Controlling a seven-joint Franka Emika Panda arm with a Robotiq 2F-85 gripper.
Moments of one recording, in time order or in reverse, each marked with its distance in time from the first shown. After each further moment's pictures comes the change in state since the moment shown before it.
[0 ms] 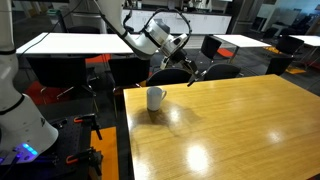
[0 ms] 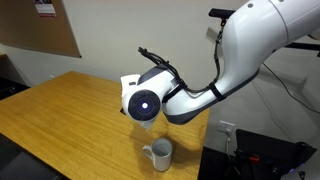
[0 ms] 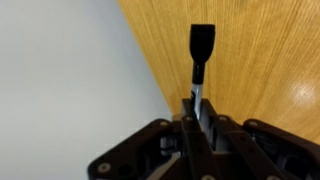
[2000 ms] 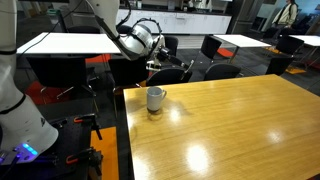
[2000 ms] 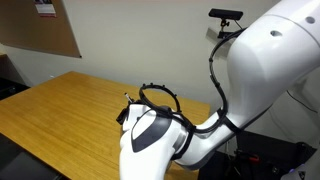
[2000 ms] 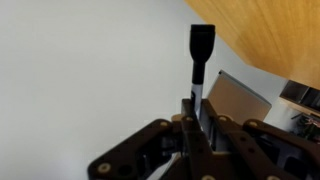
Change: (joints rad) arm 0.102 0.041 0.151 -0.070 -0.262 -0.541 0.625
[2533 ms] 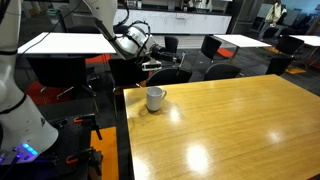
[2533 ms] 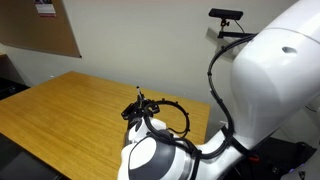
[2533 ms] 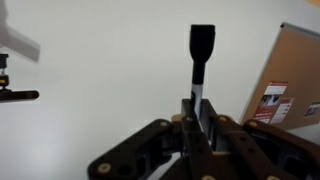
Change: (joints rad) arm 0.060 0.039 0.045 0.004 0.022 -0.359 0.297
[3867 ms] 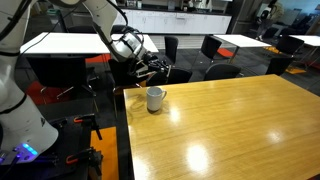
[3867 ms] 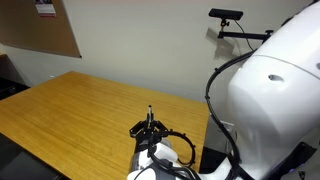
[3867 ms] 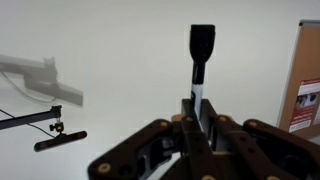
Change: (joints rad) arm 0.022 0.078 0.060 0.006 0.156 -0.074 0.297
